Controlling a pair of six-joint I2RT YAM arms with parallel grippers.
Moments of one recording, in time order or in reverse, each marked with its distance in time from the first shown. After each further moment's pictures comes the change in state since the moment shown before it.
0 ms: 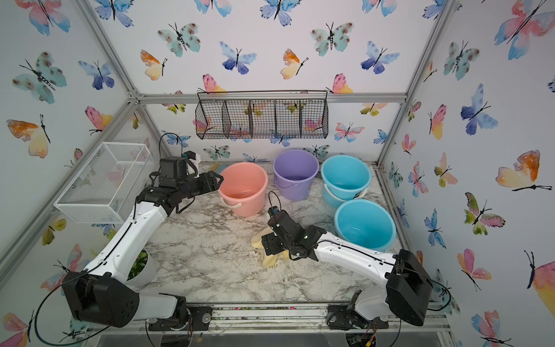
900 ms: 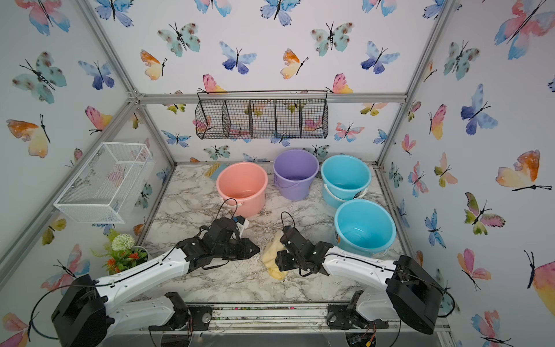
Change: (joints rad) left arm -0.568 -0.099 -0.611 0.327 0.084 -0.412; right arm -0.019 -0.067 -0.260 0.129 -0.111 0.183
